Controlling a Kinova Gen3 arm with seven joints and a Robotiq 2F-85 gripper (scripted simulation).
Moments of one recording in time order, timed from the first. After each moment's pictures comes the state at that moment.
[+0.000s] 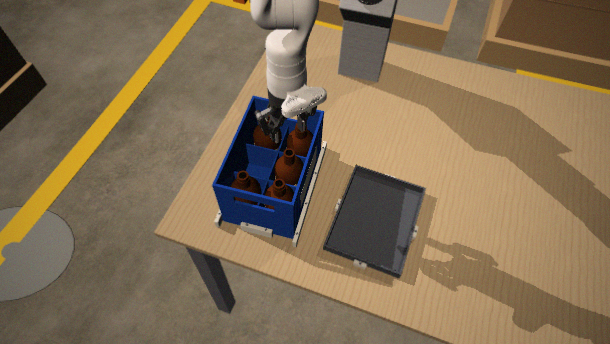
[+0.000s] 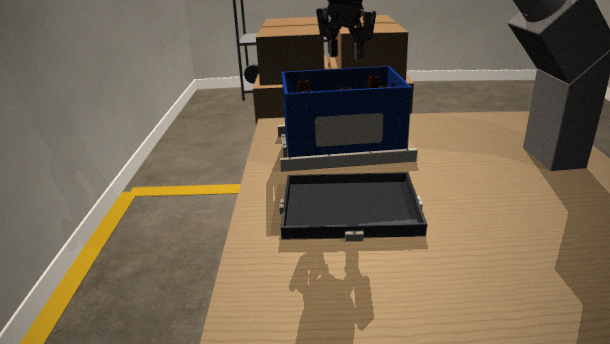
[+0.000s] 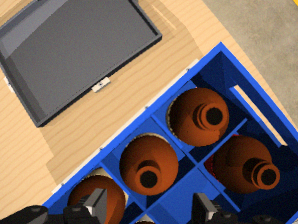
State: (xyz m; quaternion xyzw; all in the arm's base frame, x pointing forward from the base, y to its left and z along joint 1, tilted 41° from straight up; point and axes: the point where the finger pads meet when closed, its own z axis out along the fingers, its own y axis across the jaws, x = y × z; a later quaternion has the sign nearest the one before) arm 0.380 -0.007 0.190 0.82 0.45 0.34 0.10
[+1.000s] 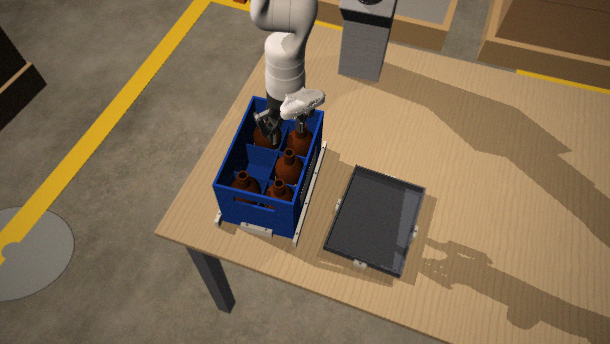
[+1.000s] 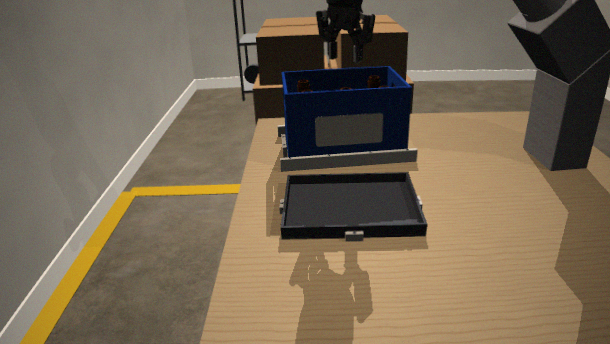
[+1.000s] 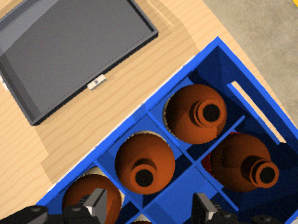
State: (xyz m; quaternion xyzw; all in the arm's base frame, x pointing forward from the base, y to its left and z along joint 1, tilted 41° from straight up) arm 0.385 -0.010 0.186 0.82 0.45 0.34 0.11
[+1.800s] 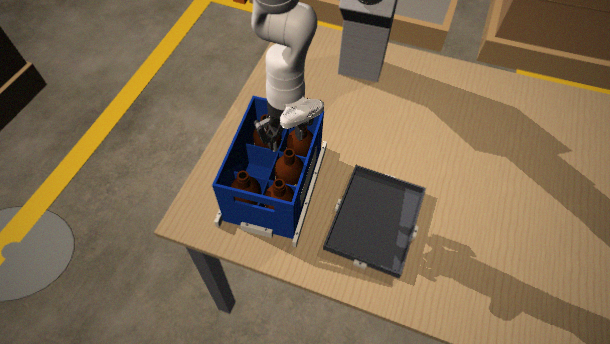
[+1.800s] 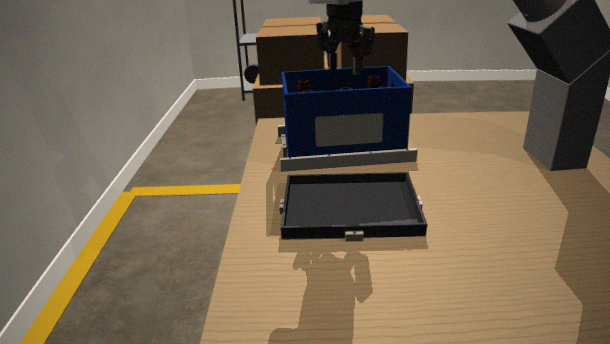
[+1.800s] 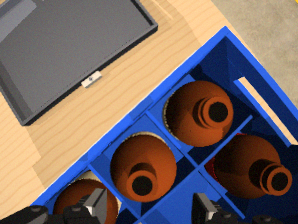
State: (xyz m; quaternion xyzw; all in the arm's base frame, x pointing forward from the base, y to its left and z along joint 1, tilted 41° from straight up) arm 0.402 -0.007 0.167 0.82 0.45 0.34 0.11
